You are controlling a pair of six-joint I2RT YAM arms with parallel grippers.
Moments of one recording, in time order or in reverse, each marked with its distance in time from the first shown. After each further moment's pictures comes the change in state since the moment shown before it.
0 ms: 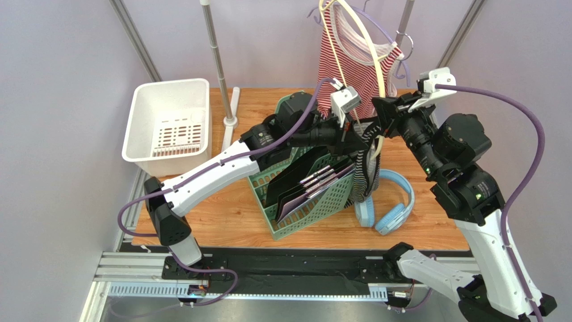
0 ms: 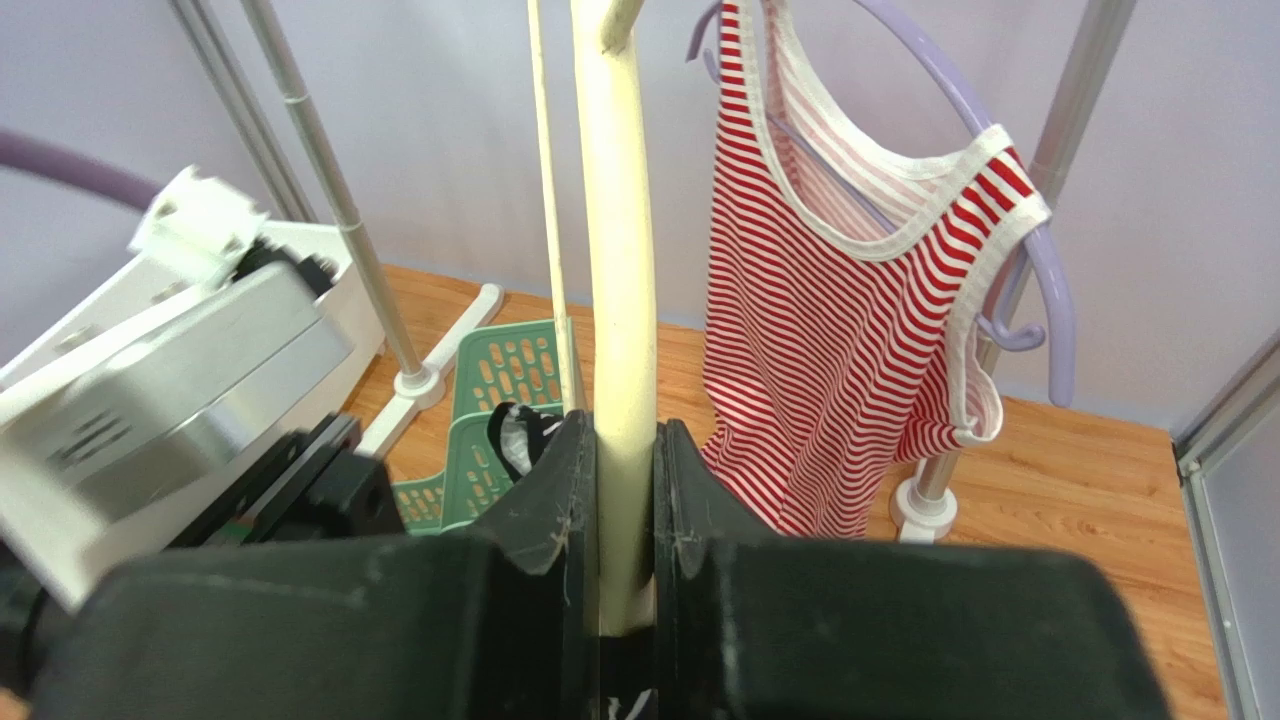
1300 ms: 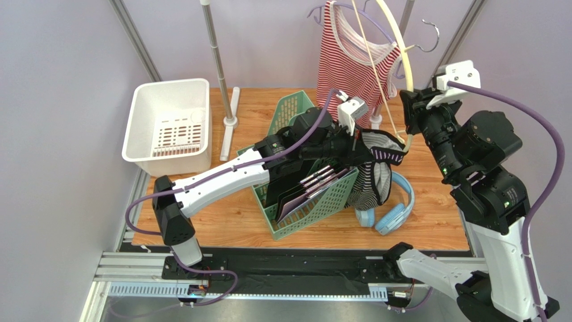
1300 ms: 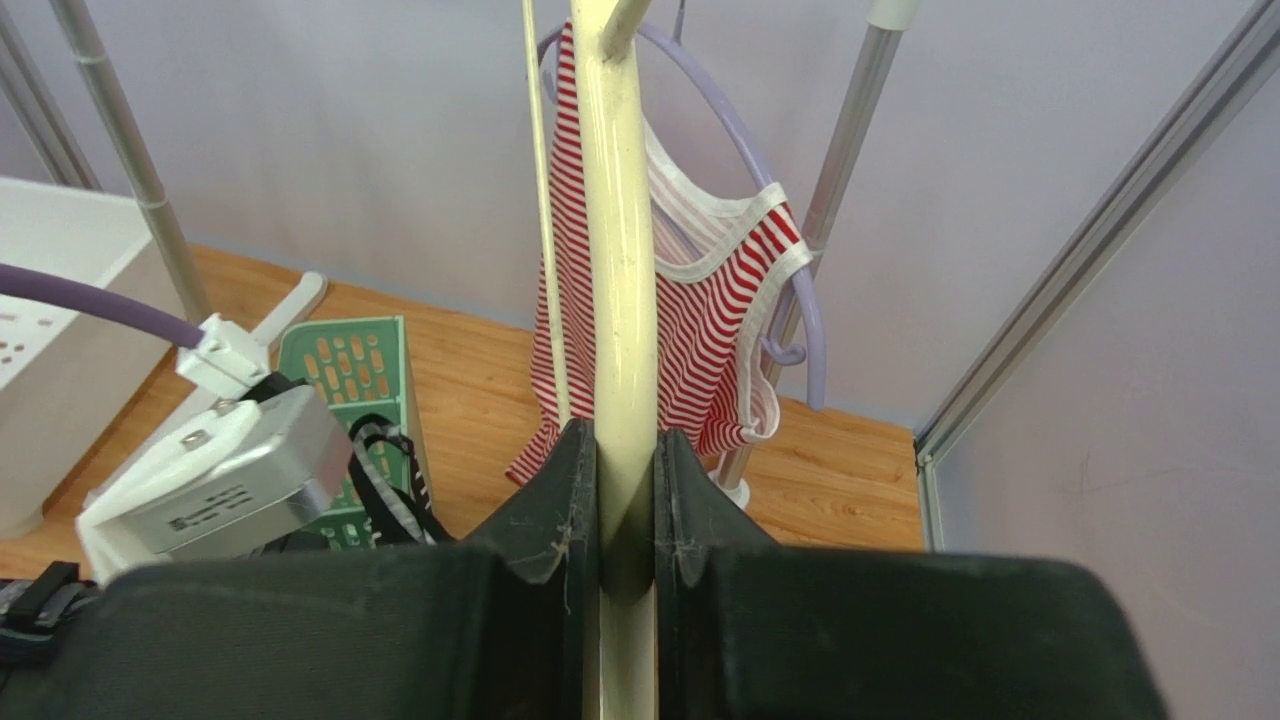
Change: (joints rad) left arm -0.076 0.028 -0.056 0.048 -0.143 -0.200; right arm 0.001 0.034 0.196 -0.155 0.171 -0.205
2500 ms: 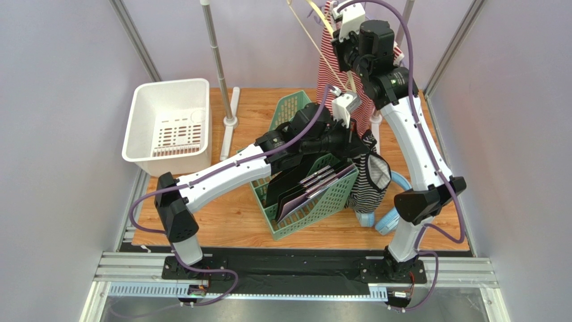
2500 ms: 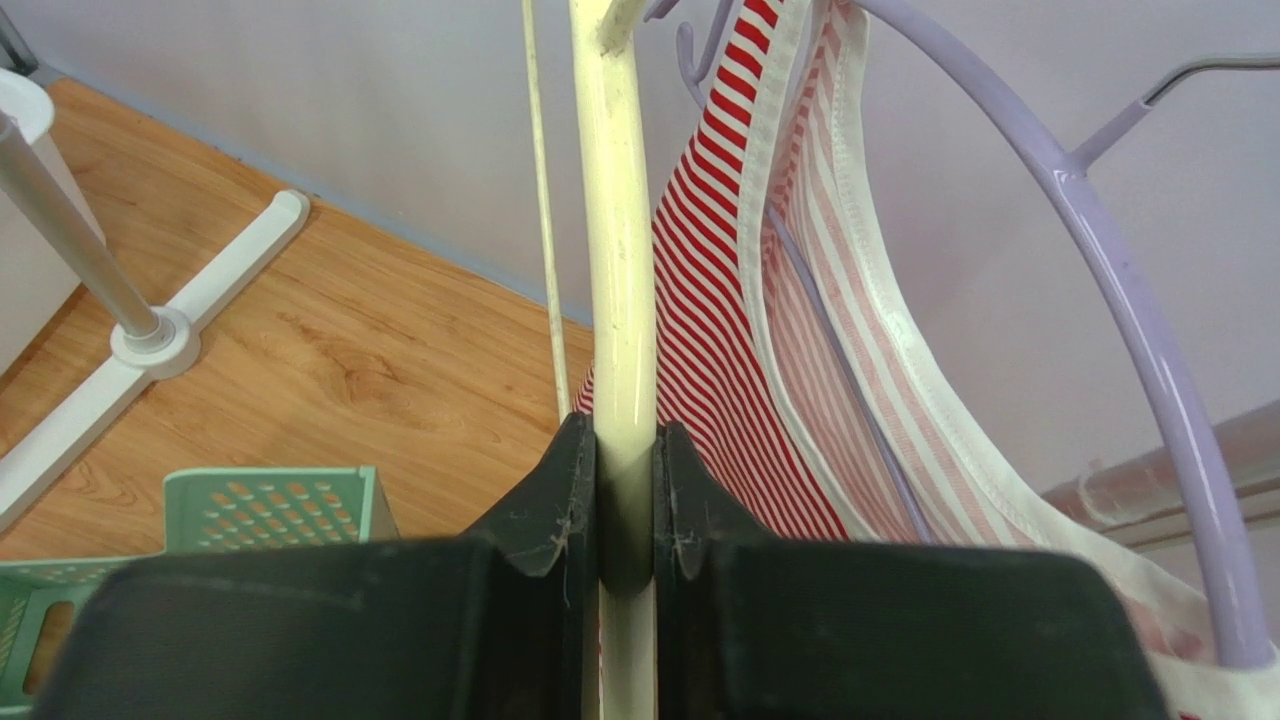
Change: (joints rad) left arm 0.050 0.029 -0.003 -0.003 -0.039 -0.032; right arm -0.123 0.815 0.548 0.019 -0.235 -0.081
